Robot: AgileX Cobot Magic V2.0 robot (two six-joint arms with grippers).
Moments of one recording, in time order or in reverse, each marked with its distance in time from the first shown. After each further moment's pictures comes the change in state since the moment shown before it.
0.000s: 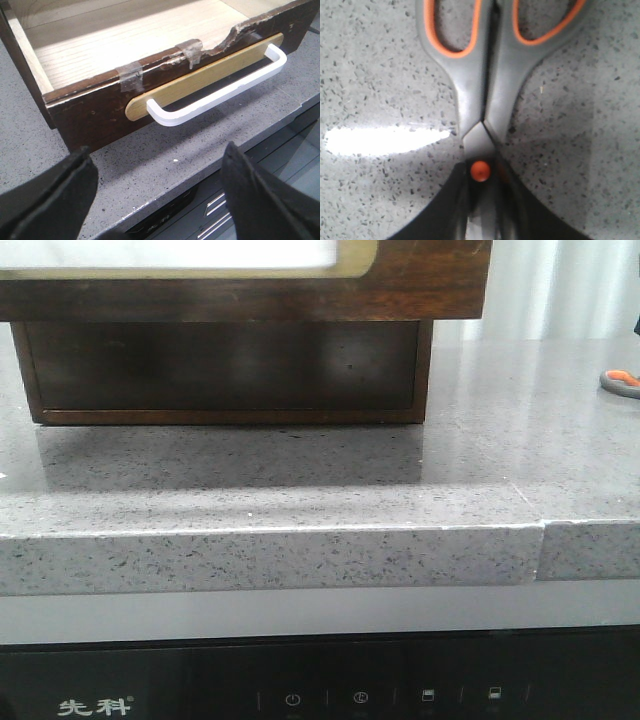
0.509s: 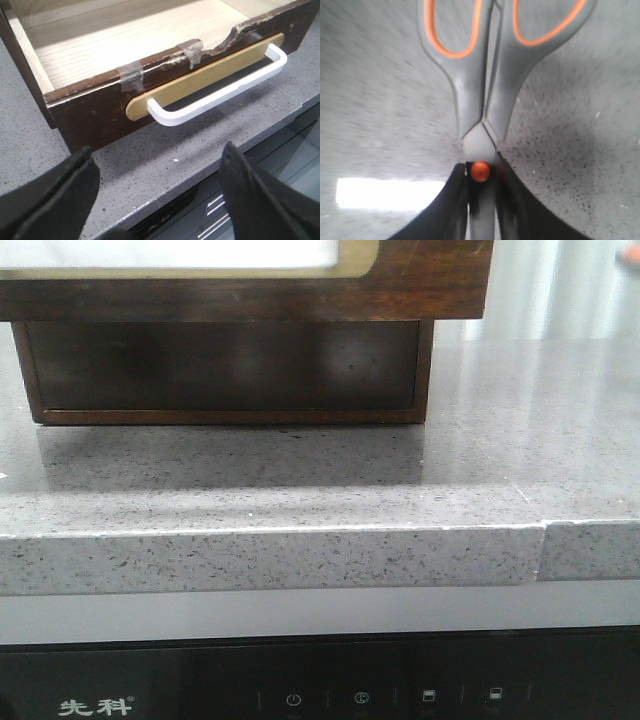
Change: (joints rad) left arm 0.000 0.000 0.000 0.000 0.000 0.000; right arm 0.002 -0.286 0.000 0.075 0.030 -0.004
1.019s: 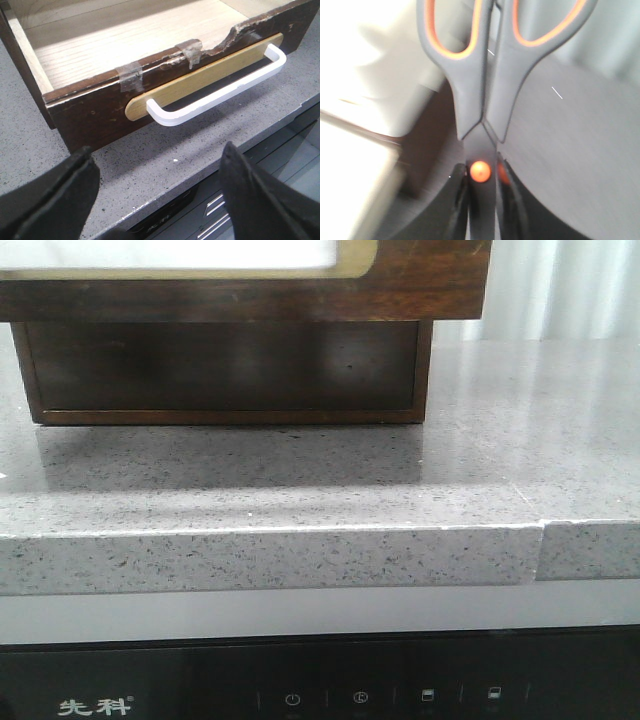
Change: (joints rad) left arm 0.000 0.000 0.000 0.000 0.000 0.000; right arm 0.260 -0.275 -0.249 0.097 0.039 -0.085
